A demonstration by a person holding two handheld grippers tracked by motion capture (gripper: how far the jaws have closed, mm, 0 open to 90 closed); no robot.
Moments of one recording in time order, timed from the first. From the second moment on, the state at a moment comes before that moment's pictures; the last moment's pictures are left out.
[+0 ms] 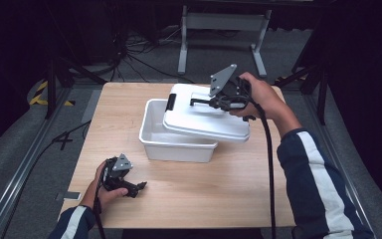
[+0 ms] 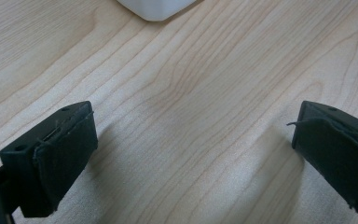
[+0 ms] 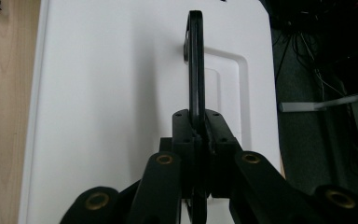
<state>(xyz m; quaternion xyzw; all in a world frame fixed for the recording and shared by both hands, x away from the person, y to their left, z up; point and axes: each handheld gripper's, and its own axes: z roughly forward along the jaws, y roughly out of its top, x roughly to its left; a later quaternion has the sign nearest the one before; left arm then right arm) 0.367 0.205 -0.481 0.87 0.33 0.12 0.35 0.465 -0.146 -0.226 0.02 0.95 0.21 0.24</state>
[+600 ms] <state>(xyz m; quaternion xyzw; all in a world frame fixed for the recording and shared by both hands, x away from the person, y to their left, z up) 0.367 0.205 -0.482 0.87 0.32 0.13 0.35 0.456 -0.241 -0.223 0.08 0.94 0.21 0.25</state>
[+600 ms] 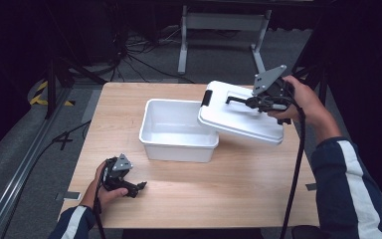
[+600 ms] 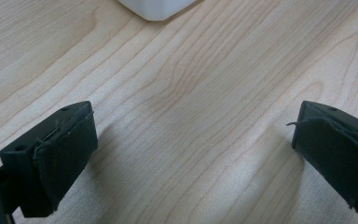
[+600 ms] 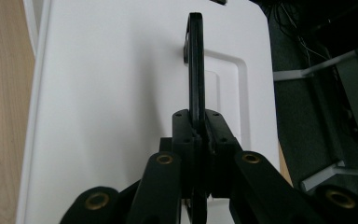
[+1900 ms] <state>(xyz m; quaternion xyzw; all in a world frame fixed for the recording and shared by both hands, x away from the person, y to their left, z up) 0.366 0.205 -0.482 0.87 0.33 0.12 0.35 0.459 -0.324 -0.285 0.17 0.94 0.20 0.24</state>
